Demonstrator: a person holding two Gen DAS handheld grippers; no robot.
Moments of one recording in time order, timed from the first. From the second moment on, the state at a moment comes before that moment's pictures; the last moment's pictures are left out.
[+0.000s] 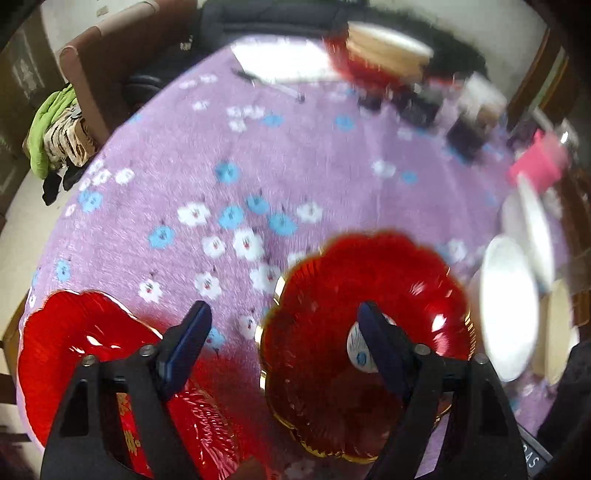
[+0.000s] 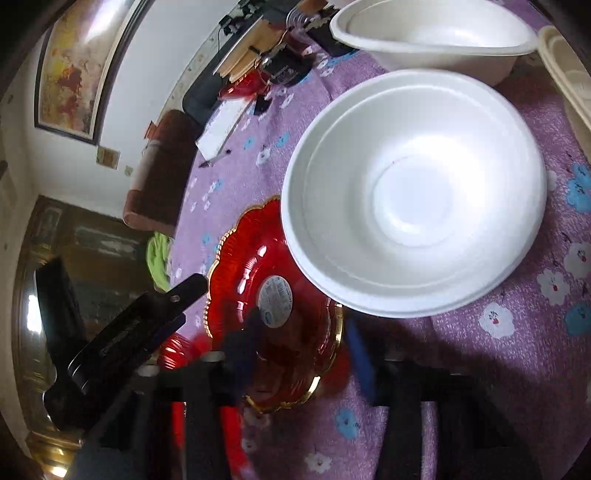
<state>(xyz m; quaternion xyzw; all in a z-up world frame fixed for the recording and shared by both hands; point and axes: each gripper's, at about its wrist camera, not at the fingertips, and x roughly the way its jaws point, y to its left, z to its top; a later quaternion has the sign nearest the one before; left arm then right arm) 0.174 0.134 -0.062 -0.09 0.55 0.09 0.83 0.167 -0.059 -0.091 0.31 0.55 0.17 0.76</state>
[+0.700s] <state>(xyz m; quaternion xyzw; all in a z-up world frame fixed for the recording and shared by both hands) 0.085 0.165 0.010 -0.08 0.44 0.14 0.88 0.120 -0.030 -0.022 0.23 0.49 0.21 0.81</state>
